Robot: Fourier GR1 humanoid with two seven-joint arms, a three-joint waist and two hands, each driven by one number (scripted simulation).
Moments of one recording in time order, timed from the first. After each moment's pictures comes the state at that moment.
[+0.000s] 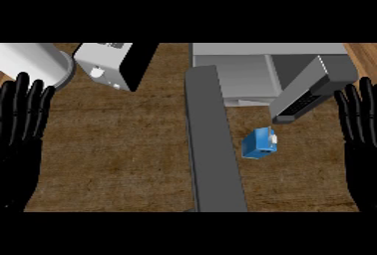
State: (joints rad) left arm -0.03 0.13 0.01 -2.10 0.00 0.00 0.00; right arm 0.00 -0.08 0.00 -2.10 0.01 -0.05 0.03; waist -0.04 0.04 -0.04
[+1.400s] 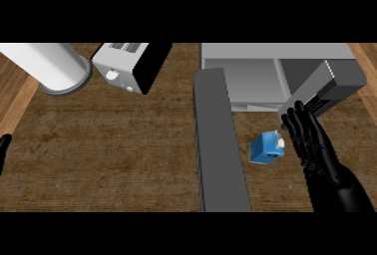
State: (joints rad) left arm 0.29 0.11 0.20 -2.21 0.26 -0.14 0.01; right arm 0.08 -0.04 0.28 -2.21 0.17 -0.03 0.18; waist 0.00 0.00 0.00
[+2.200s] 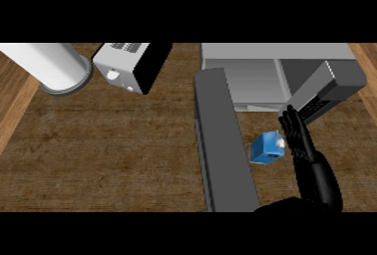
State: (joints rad) left arm 0.44 0.06 0.29 -2.30 0.33 -0.27 -0.01; right arm 0.12 -0.03 0.15 -1.86 0.13 -0.04 -0.10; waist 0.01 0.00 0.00
